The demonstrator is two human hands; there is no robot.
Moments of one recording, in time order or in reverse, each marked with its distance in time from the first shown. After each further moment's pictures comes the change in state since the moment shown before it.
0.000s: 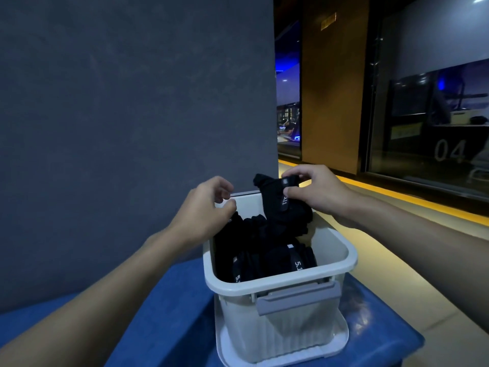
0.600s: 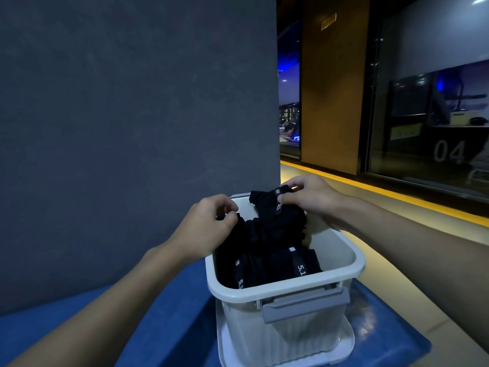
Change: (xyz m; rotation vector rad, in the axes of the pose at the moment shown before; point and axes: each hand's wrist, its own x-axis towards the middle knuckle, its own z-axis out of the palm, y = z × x) left_hand -0.012 -0.011 0.007 0.015 -0.074 -0.050; right_hand 0.020 0.011 0.018 0.018 -0.048 0.183
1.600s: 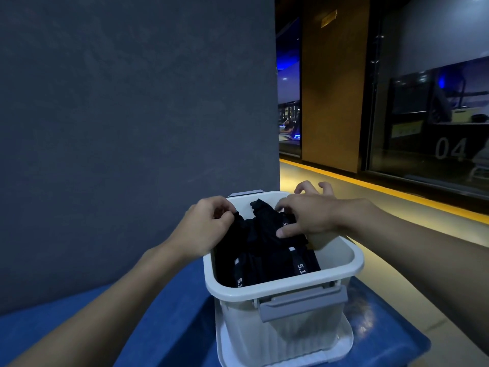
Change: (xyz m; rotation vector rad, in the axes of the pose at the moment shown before) left_hand 0.001 -0.003 0.001 -0.019 -0.025 -0.060; right_hand 0.005 0.021 -0.007 -1.057 -0.268 -0.188
